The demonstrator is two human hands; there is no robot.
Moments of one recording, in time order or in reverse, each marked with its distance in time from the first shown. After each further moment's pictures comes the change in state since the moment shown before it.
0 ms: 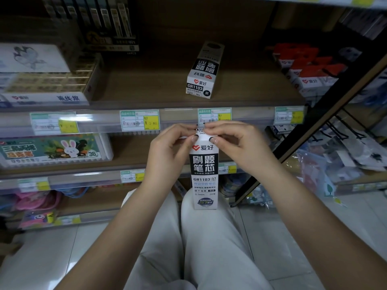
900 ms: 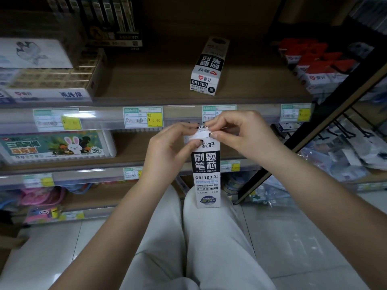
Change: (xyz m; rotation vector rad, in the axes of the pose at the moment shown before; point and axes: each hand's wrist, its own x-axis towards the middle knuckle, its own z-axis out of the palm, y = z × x) left_hand 0.001 -0.004 -0.010 0.129 -0.036 0.062; right_hand 0.017 -0.013 -0.006 -0.070 -0.098 0.040
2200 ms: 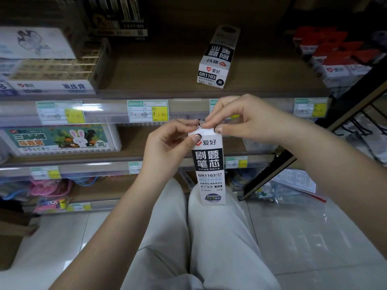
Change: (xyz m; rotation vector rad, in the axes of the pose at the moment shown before) left_hand -0.006 -0.005 -0.004 -0.533 0.024 -0.247; right_hand 0.025 -0.015 -0.019 -0.031 -0.406 -0.016
